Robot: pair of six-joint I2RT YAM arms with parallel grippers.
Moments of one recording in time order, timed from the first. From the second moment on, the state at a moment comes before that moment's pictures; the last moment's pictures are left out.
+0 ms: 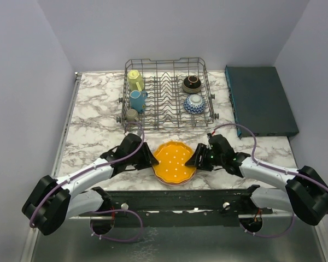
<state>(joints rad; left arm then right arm) -0.65 1.12 0.46 -0.17 0.20 -0.96 0.66 1.19 0.41 -0.02 -0.25 0.90</state>
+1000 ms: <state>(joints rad) -0.73 0.90 0.44 -0.37 0.22 -1.05 0.79 1.12 0.59 -0.41 -0.09 0.91</state>
